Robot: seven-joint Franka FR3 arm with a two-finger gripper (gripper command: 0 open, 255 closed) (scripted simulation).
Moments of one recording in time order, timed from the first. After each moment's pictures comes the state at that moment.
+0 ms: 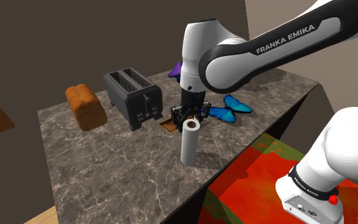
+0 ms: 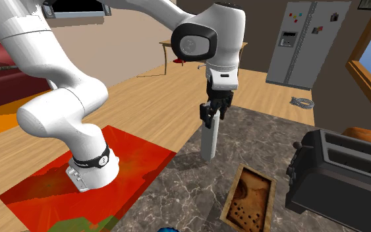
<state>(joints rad) 0.12 -0.26 0.41 -2.41 0.20 2.17 0.73</state>
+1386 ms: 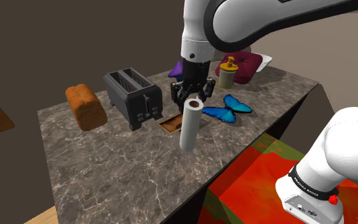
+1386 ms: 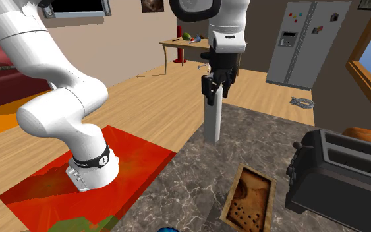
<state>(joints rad) 0.11 -0.34 0.38 -2.25 0.20 1.93 0.73</state>
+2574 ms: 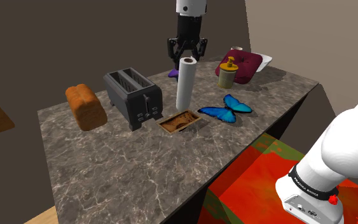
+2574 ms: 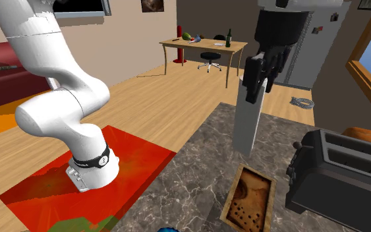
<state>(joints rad) 0.01 -0.10 0.26 -1.80 0.09 1.71 0.58</state>
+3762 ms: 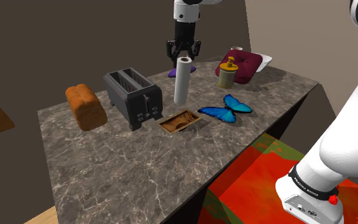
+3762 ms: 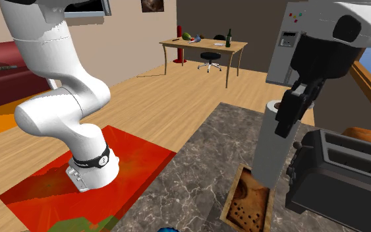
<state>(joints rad) -0.04 0.09 0.21 -1.66 0.05 1.74 0.50</state>
